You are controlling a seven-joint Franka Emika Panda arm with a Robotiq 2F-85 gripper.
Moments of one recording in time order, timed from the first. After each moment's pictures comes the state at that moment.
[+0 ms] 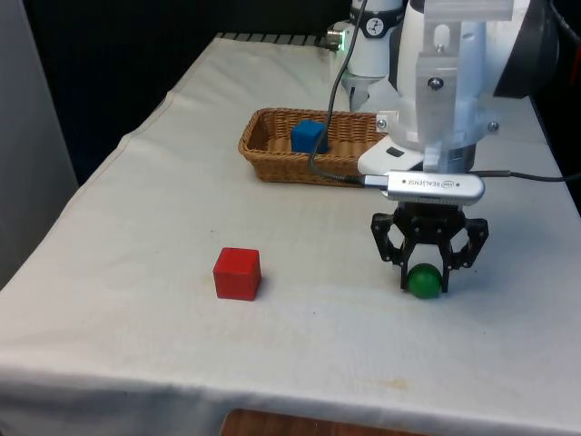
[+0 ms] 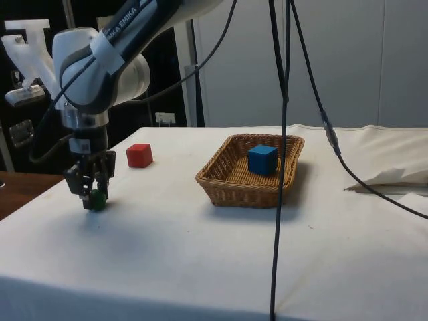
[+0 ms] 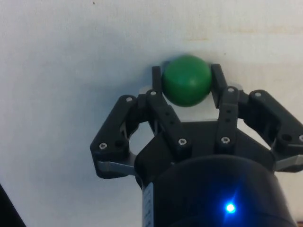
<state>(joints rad) 0.28 0.95 -0.22 -1.34 0.27 2.35 0.02</state>
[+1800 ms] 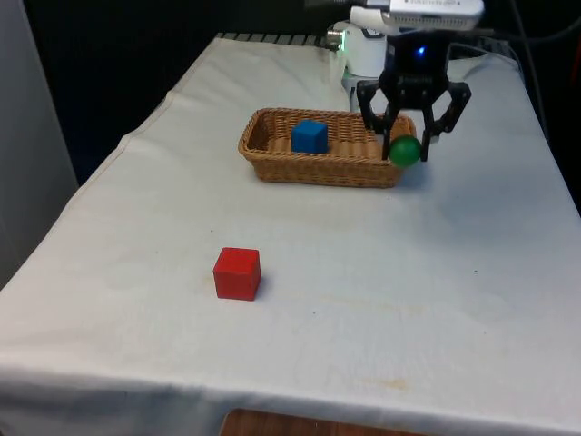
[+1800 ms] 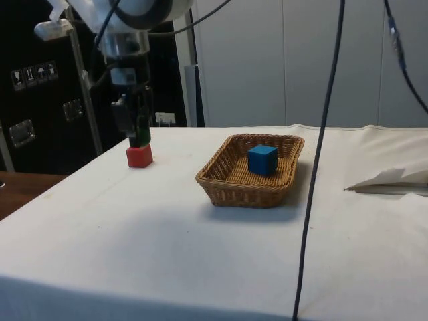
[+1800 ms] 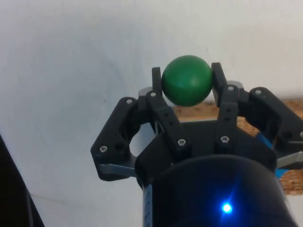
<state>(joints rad) 0.31 0.42 -0.23 -1.87 0.08 2.33 -0.02</state>
